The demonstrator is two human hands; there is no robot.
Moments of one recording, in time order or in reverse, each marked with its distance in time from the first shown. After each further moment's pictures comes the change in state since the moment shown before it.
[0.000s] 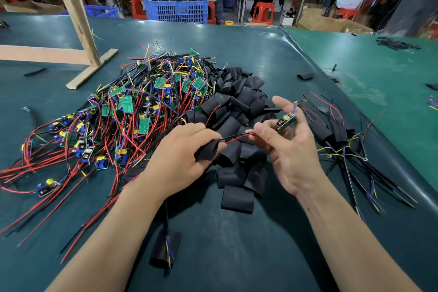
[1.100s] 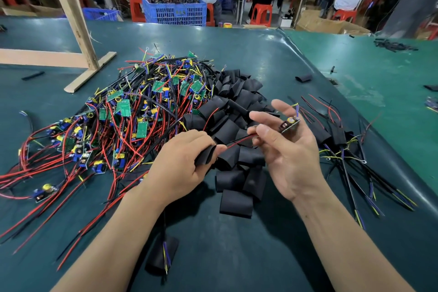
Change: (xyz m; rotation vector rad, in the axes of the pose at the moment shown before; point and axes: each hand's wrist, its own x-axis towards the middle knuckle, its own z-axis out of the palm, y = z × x) left_hand 0.002 0.005 0.005 -0.106 0.056 0.029; right_hand -0.004 -0.003 0.002 0.091 -0.045 -0.020
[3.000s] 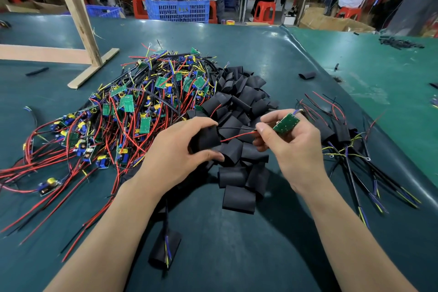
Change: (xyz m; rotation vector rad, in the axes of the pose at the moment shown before) left_hand -0.004 -0.012 -0.009 -0.046 -0.005 -0.250; right_hand 0.001 0.001 -0.010 -0.605 0.066 -0.157
